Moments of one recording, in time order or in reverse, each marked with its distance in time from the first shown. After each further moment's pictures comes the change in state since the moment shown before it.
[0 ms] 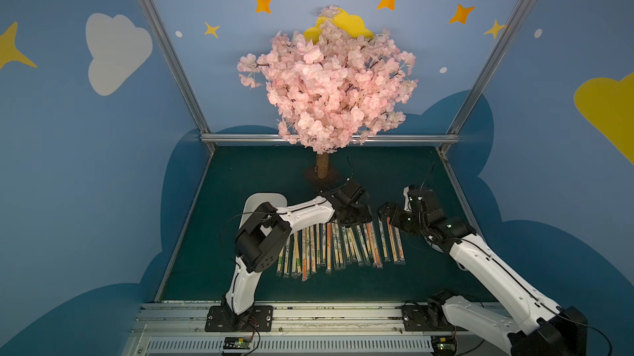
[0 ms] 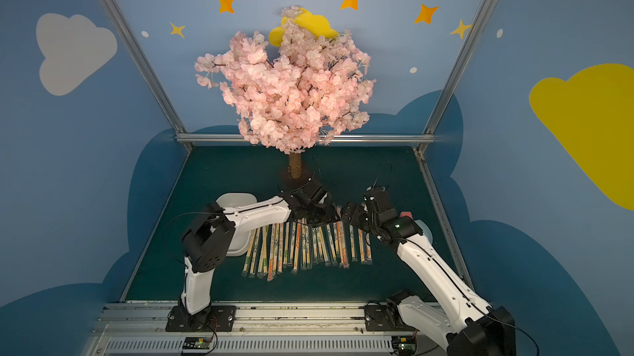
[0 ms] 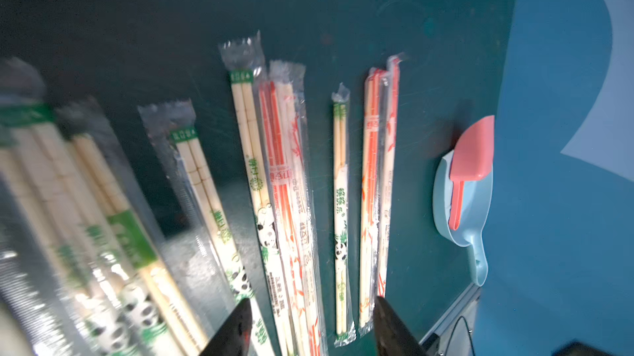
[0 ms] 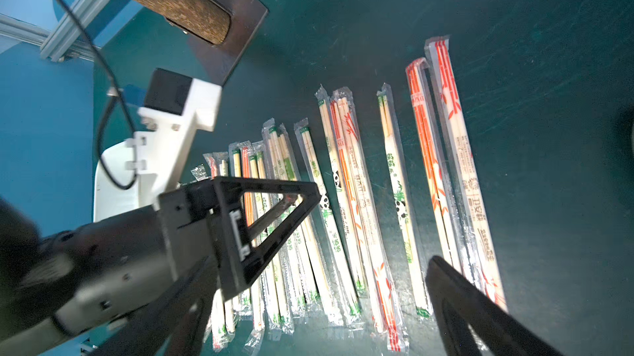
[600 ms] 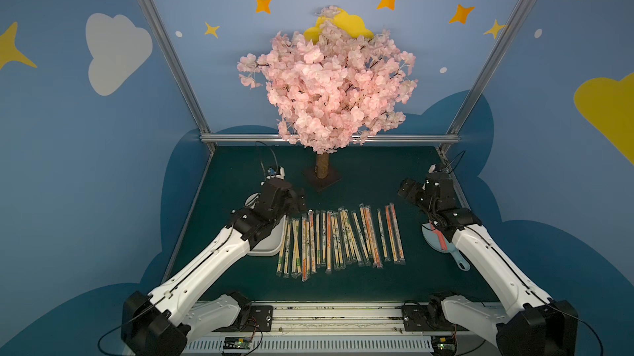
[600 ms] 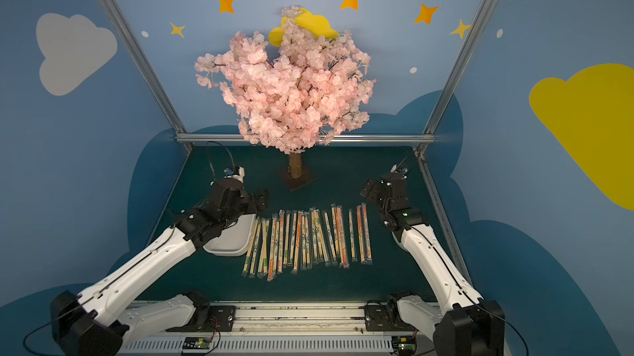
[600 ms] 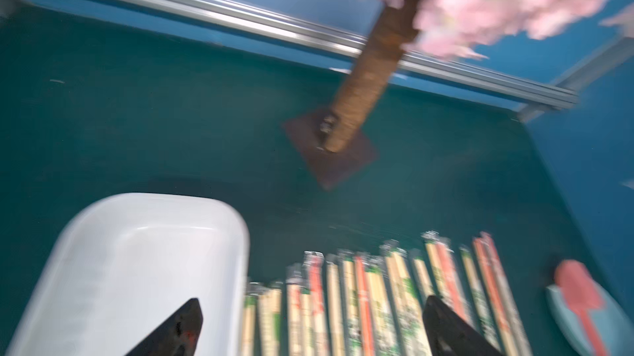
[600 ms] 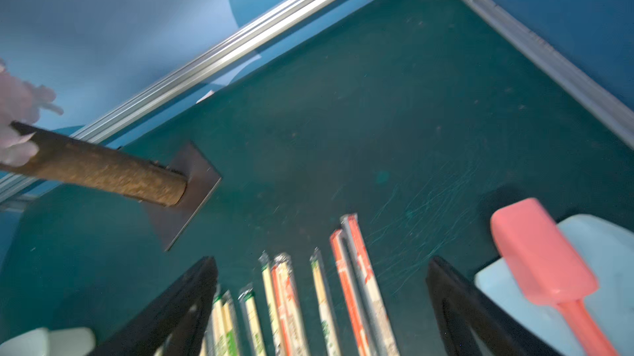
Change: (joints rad) left arm 0.335 -0.921 -0.572 -0.036 -0.555 0.437; right arm -0.233 0.081 0.016 0.301 0.253 -0.185
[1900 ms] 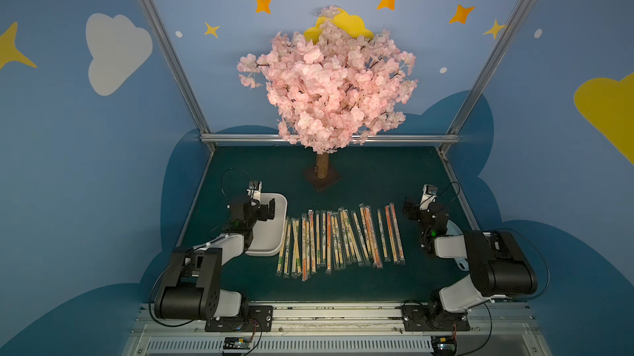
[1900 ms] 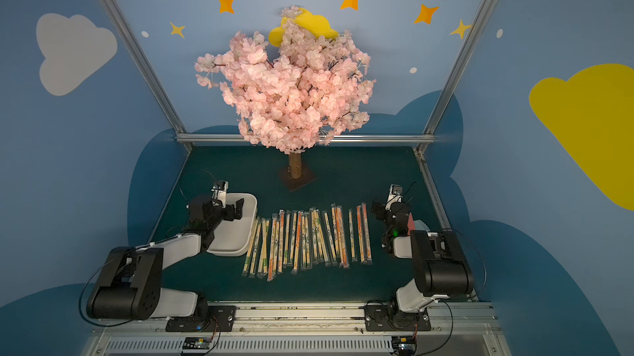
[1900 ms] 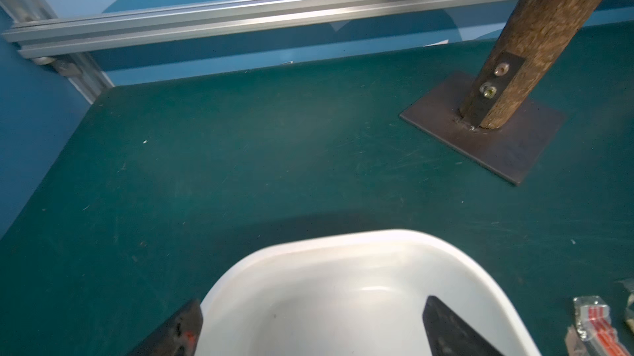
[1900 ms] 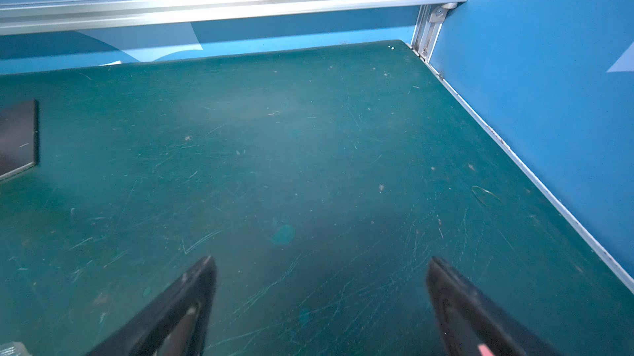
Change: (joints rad) left arm 0.478 0.397 -0.411 0.942 0.412 0.549; right arm -0.186 0.443 -0.515 1.202 -0.098 -0.496
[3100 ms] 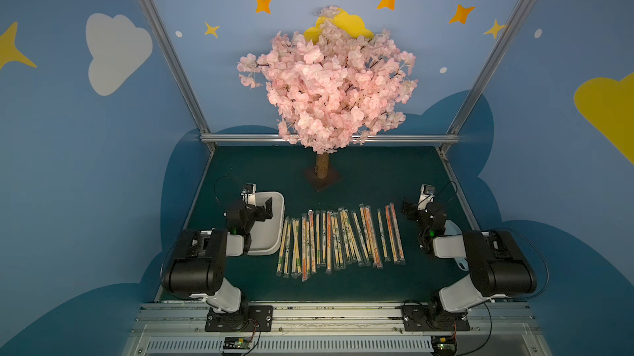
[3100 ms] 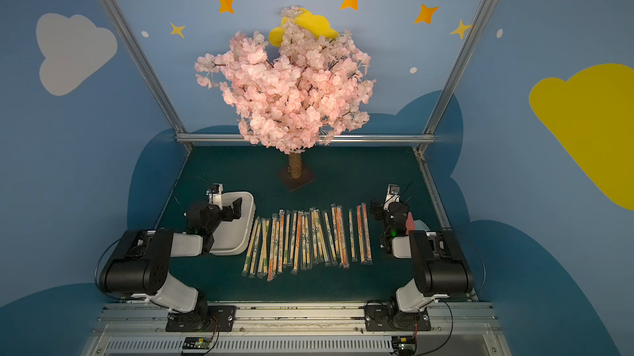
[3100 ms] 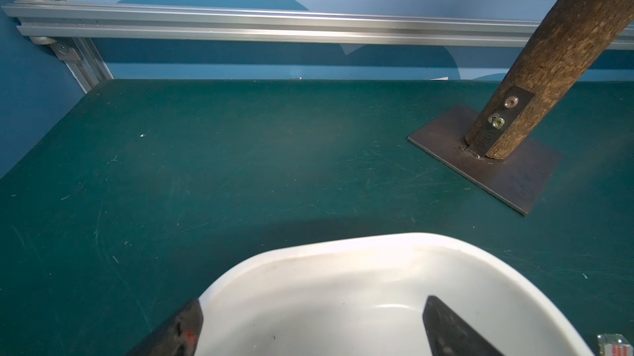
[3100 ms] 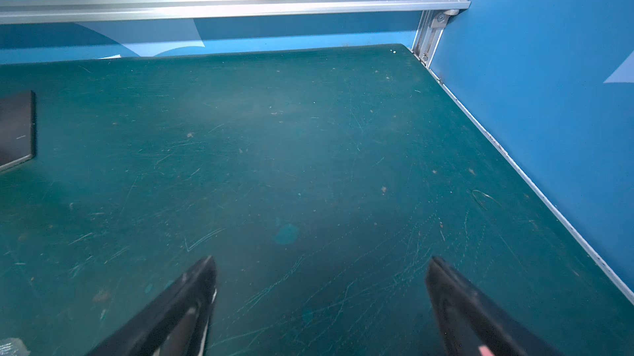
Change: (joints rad) left arm 0.065 0.140 -0.097 0.328 0.053 -0.090; right arm 0.027 0.002 0.000 0.006 0.034 -0.023
